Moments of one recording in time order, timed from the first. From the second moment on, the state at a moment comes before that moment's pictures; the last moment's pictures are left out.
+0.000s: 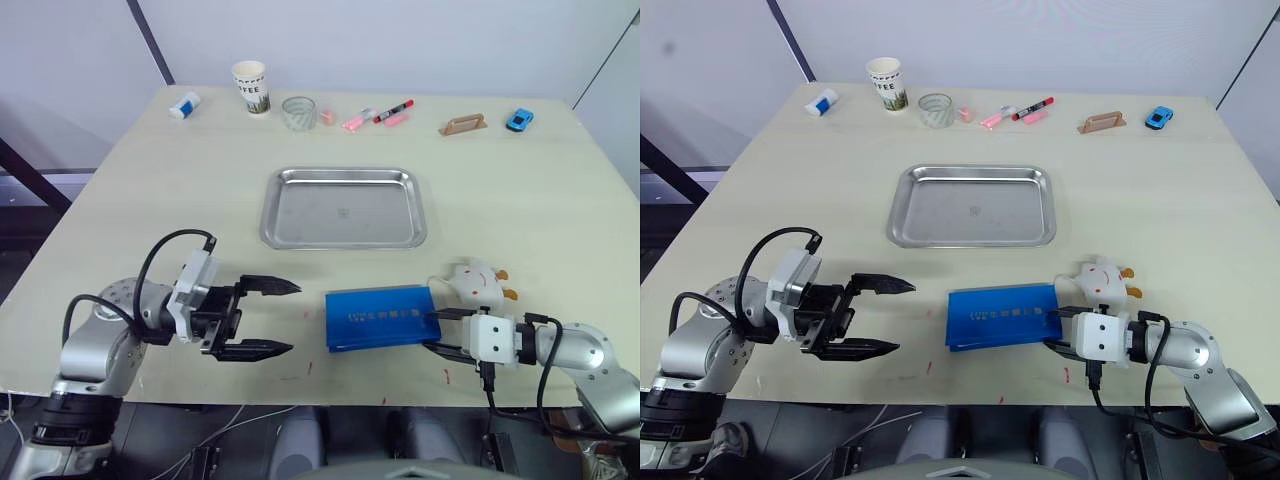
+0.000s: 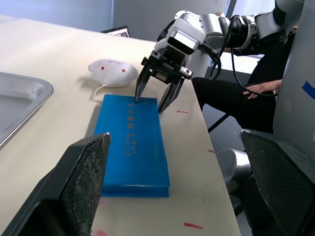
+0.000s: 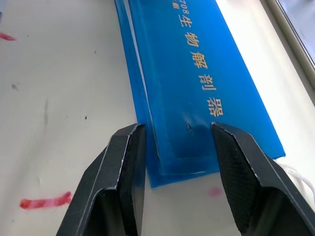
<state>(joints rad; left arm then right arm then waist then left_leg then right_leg) -0.10 0.80 0.10 -0.15 -0.68 0.28 -1.54 0.06 -0.74 0.15 -0.30 0.04 -0.12 0.98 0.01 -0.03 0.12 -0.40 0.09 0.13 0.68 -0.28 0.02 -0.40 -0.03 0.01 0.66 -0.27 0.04</state>
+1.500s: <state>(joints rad) -0.07 0.74 0.11 -0.14 -0.67 0.25 -1.49 -0.27 -0.99 0.07 -0.49 0.70 0.78 1.15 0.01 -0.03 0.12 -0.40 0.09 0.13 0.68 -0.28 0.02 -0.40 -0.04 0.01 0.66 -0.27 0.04</state>
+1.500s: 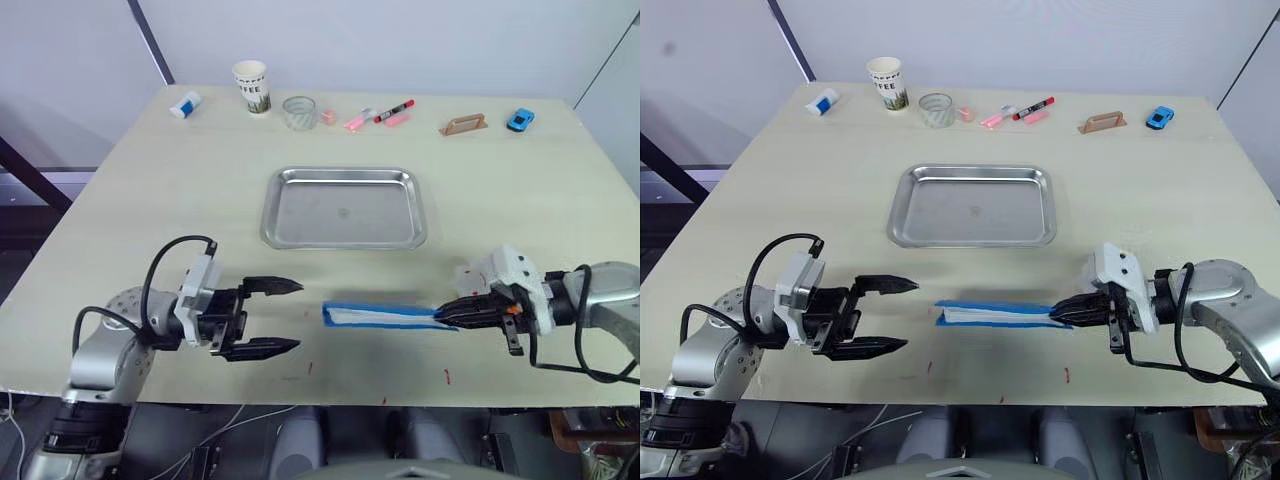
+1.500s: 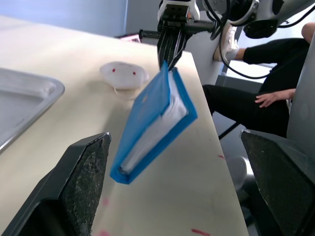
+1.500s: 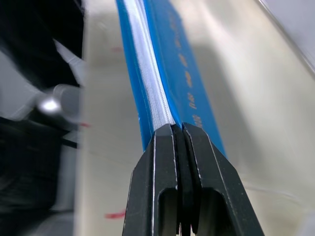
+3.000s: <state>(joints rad) -0.22 0.48 -0.05 0.10 -0.49 0.03 -1.45 -0.56 -0.89 0.30 -0.18 0.52 0.82 1.37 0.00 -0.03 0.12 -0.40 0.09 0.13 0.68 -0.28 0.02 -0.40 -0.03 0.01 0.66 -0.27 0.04</state>
